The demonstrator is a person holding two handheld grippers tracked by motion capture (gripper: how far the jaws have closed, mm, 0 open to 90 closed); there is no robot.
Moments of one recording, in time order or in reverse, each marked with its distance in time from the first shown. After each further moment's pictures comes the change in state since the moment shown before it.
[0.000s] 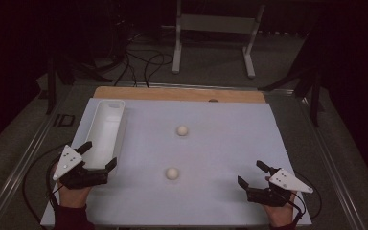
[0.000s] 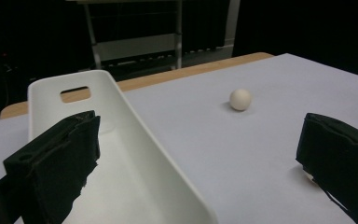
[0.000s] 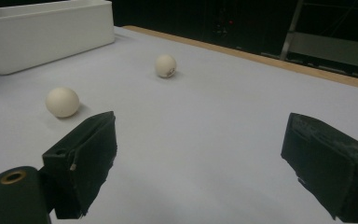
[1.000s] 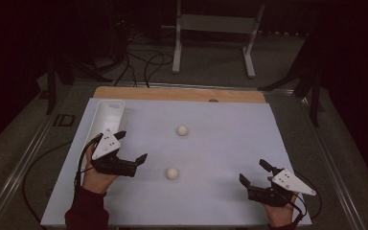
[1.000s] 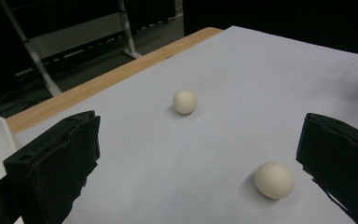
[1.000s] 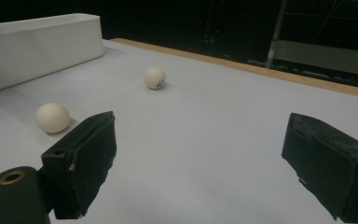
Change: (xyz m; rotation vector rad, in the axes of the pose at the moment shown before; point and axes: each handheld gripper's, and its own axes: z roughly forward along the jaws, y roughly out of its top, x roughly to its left) left arm -0.043 0.047 0.057 0.125 -0.203 0.160; right arm 0.002 0.003 -0.004 -0.045 -0.056 0.021
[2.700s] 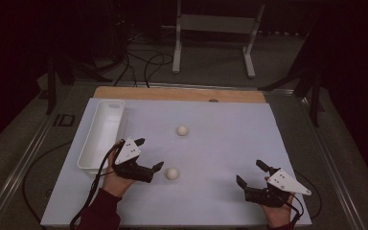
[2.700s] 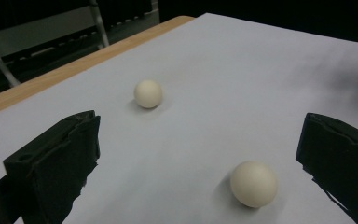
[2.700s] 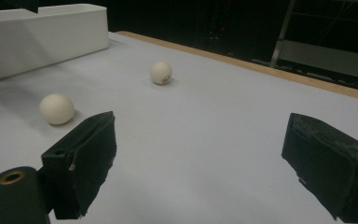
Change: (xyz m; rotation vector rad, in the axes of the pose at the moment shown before) left arm -0.023 -0.022 0.045 0.013 -0.089 0.014; right arm 0.006 0.000 0.005 0.023 0.020 -0.041
